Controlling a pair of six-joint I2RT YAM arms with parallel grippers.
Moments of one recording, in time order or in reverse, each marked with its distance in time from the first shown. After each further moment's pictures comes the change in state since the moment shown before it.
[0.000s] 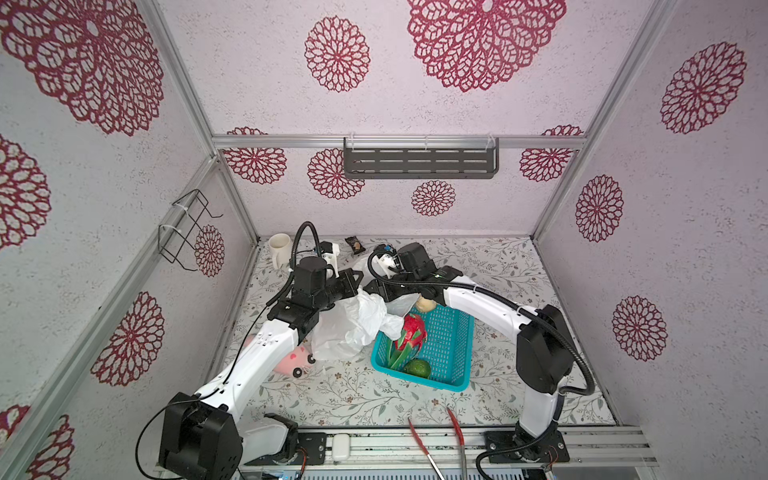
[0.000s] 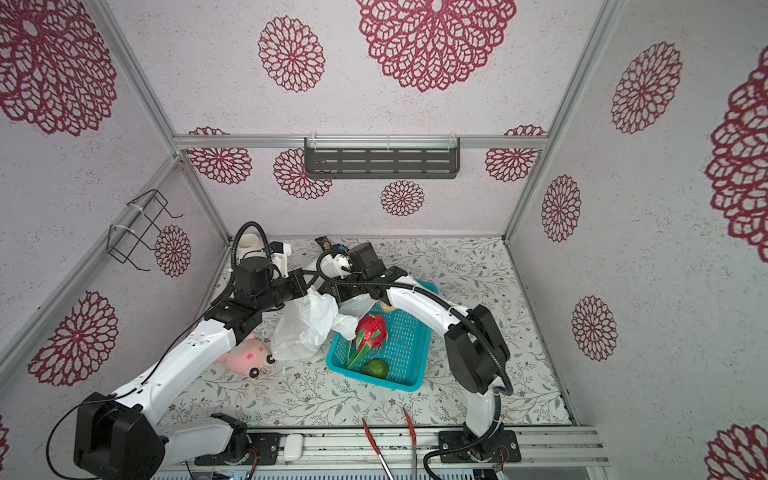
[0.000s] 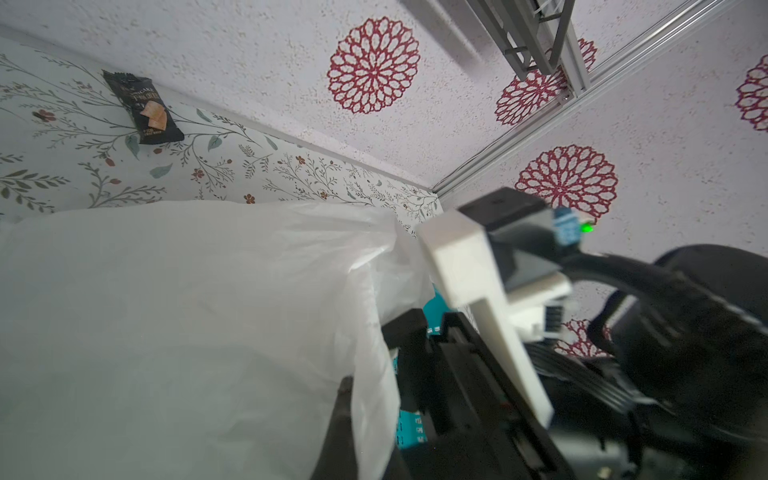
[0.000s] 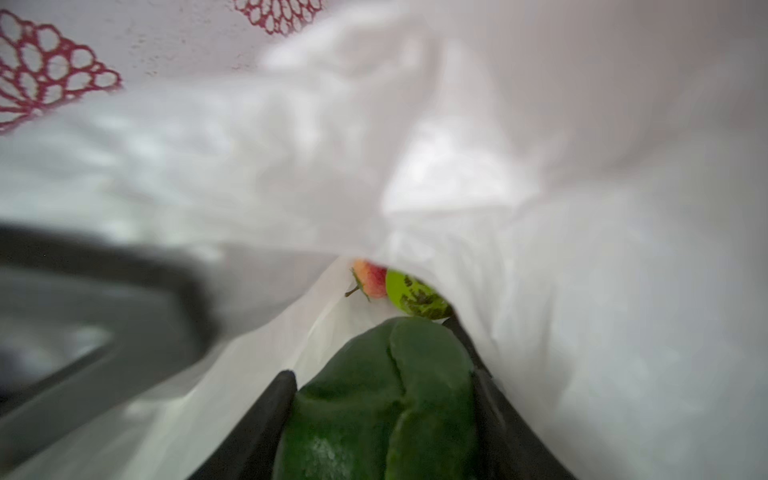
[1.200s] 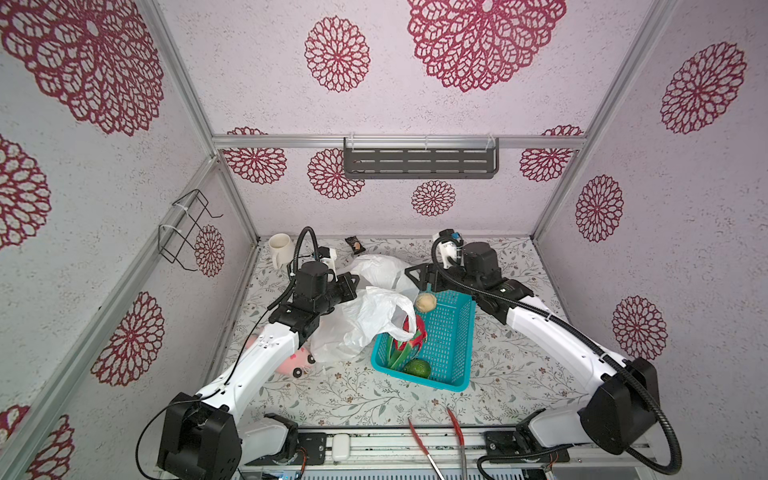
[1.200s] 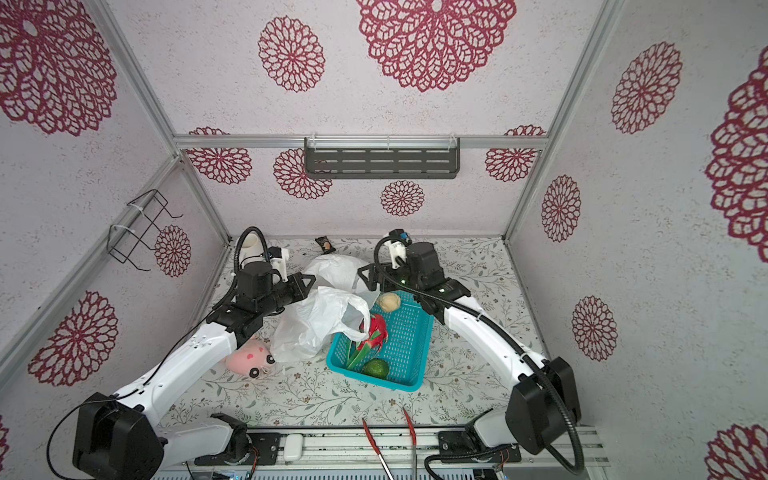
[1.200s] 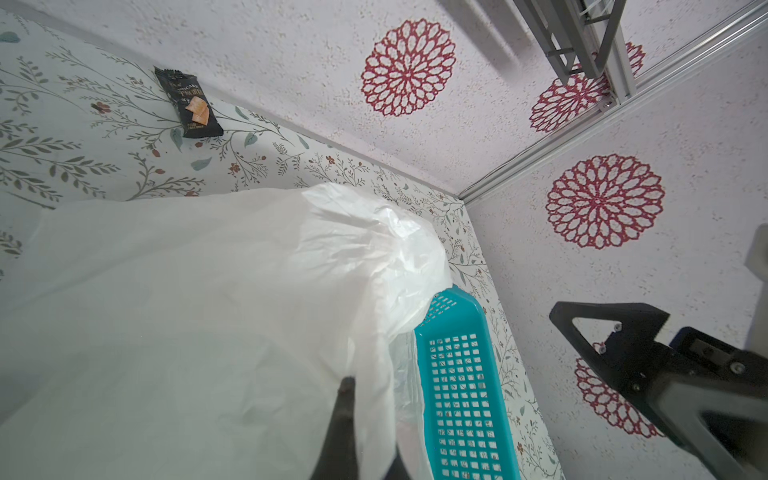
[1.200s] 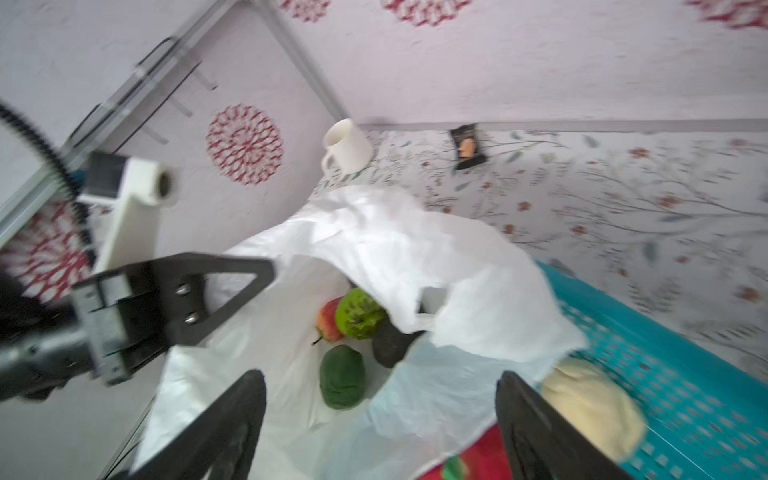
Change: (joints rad) left arm -0.005 0.002 -0.036 0.003 -0.080 -0.010; right arm -0.233 -0.529 -0.431 0.146 0.159 0.156
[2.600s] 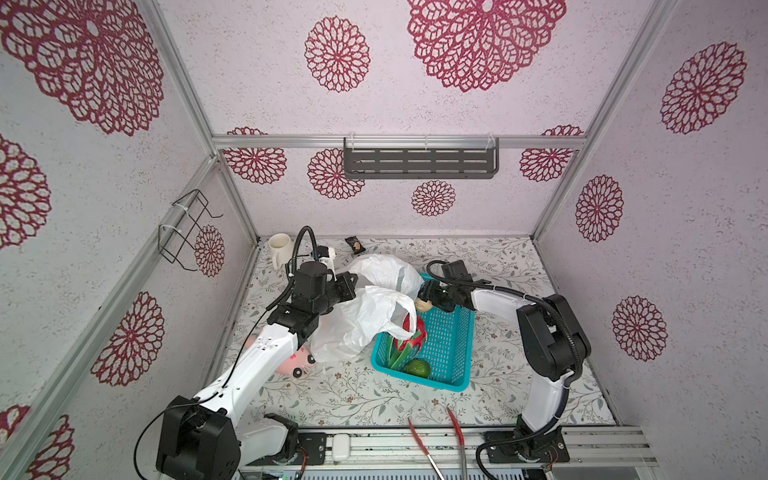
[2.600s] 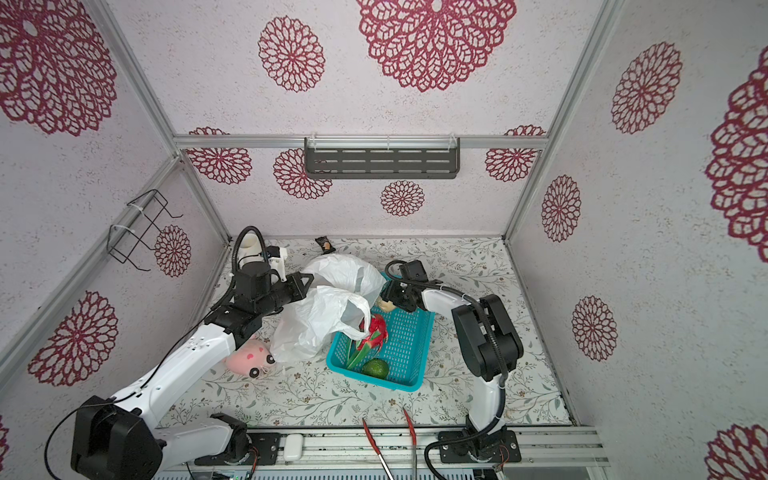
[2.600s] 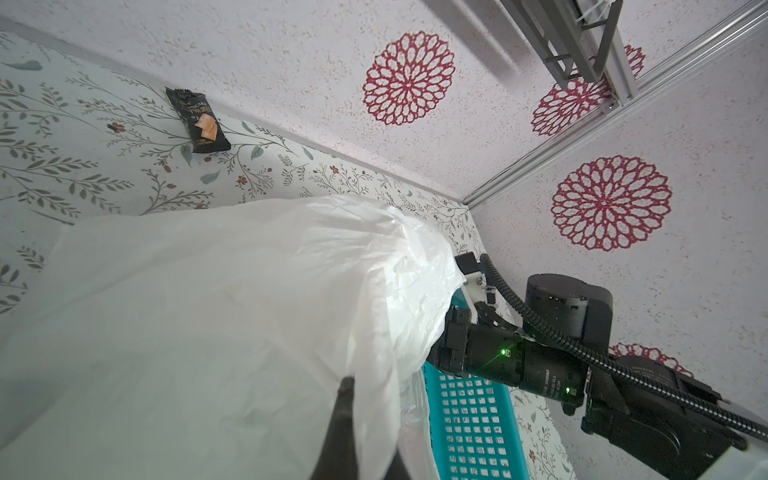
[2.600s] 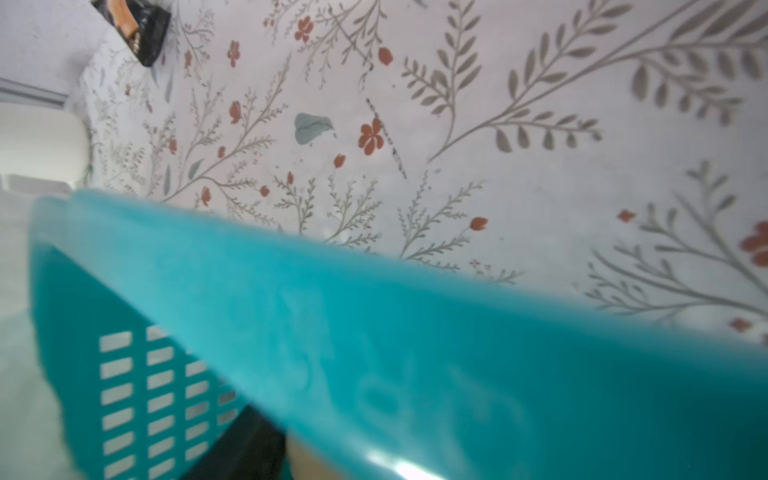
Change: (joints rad) left arm 0.000 -0.015 0.000 -0.002 -0.023 0.026; right arm -0.073 0.508 0.040 -0.004 0.063 0.267
